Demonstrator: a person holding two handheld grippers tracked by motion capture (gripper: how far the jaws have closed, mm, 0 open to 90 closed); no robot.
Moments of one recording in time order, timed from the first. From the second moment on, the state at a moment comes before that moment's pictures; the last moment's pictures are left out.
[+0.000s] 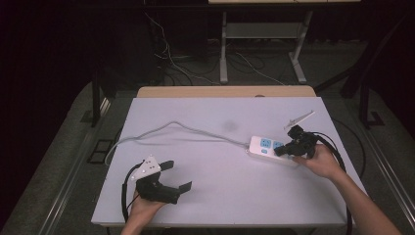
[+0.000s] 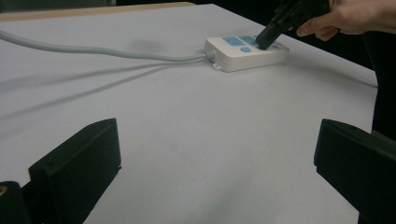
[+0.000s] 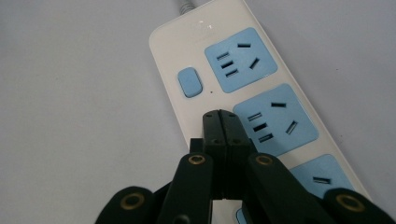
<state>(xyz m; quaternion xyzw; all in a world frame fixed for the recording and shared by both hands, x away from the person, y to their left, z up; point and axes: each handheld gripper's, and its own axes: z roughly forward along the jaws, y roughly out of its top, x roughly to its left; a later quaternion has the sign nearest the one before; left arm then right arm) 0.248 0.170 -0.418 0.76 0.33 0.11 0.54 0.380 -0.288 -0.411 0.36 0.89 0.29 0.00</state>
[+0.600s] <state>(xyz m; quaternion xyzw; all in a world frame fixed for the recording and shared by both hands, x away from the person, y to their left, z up) 0.249 0.171 -0.418 0.76 0.33 0.10 0.54 0.380 -0.290 -0.411 0.37 0.88 0.30 -0.01</state>
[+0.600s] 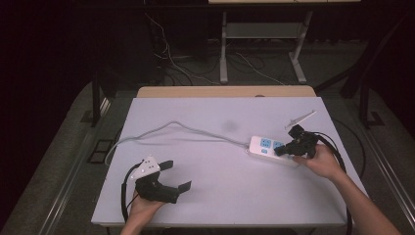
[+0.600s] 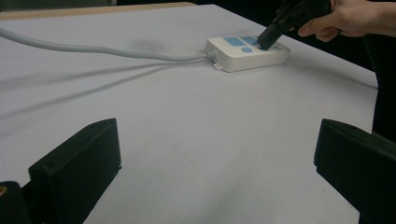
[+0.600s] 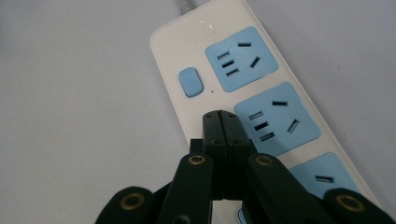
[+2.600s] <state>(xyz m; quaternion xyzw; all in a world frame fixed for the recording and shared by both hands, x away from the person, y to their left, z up) 0.248 0.174 -0.417 0.76 0.33 0.11 0.55 0.393 -0.254 -0.380 0.34 0.89 0.31 -0.01</state>
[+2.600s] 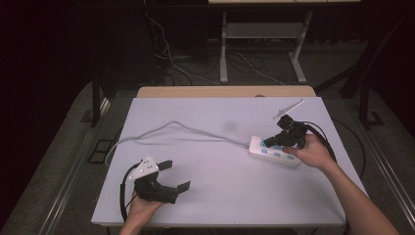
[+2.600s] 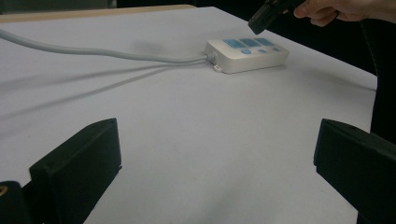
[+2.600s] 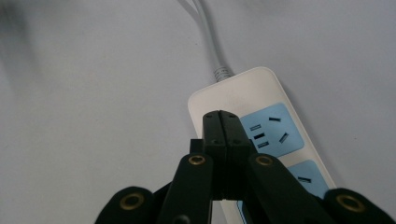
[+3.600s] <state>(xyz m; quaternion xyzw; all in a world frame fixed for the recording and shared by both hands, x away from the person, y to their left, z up) 0.248 0.174 -0.417 0.76 0.33 0.11 0.55 0.398 -0.249 -0.406 0.34 0.89 0.29 -0.01</state>
